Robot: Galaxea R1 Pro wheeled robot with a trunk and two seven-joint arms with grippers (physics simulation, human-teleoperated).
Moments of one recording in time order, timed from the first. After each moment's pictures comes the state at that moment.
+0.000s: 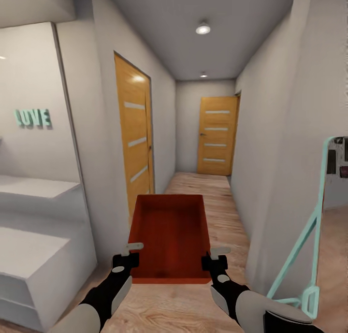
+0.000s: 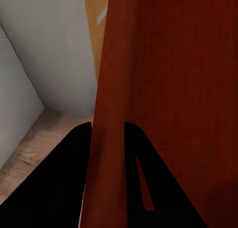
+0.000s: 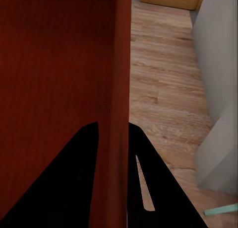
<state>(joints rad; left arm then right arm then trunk) -0.59 -0.07 -0.23 -0.49 0.21 0.03 0.31 -0.76 0.15 1.42 0.00 -1.28 -0.36 -0.23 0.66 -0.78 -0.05</state>
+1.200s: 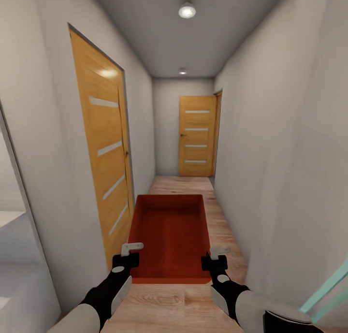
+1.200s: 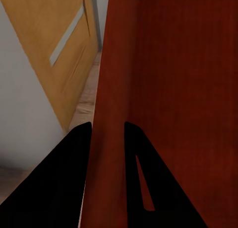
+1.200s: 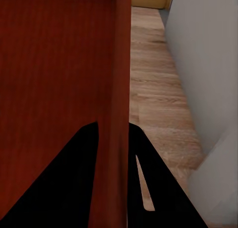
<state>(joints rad) -0.59 -0.07 -0.23 -0.49 0.21 0.03 0.31 -0.76 0.15 1.42 0.00 -1.28 -0.36 -0.24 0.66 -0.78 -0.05</state>
